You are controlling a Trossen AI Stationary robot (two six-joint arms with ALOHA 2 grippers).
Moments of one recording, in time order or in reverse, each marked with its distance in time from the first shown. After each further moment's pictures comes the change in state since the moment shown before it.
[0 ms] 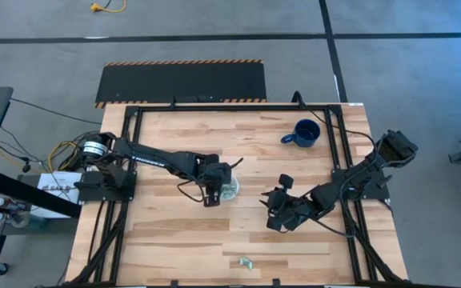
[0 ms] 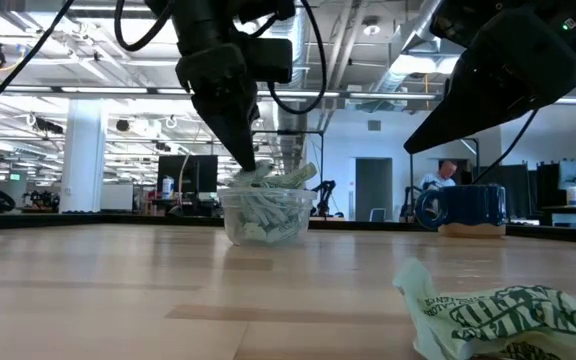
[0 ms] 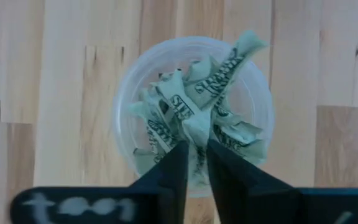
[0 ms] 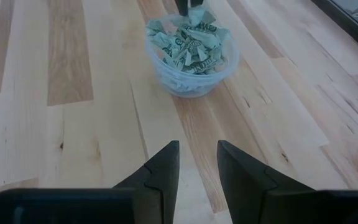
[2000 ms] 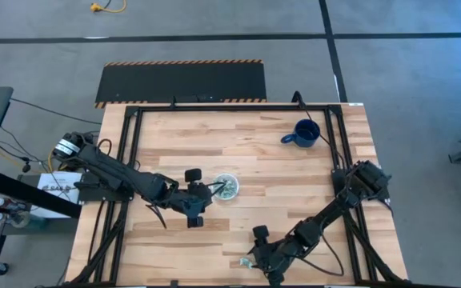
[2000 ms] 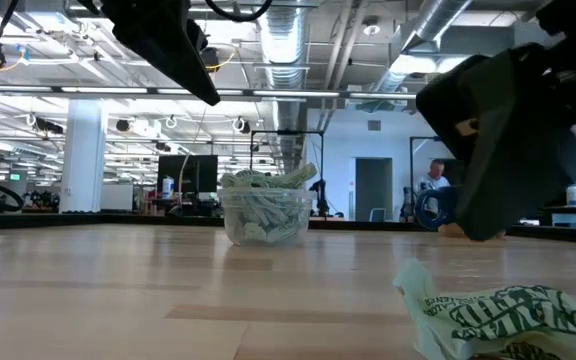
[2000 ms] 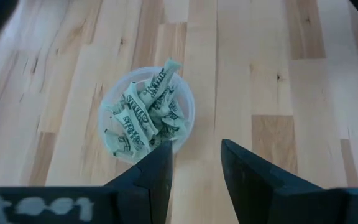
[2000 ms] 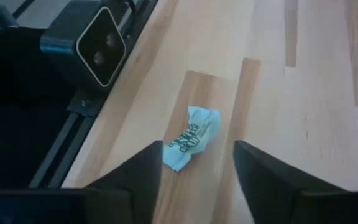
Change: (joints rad) left arm -0.326 -0.257 -0.203 0.148 -0.342 -0.178; right arm 0.181 0.444 0.299 0.282 -0.443 -0.188
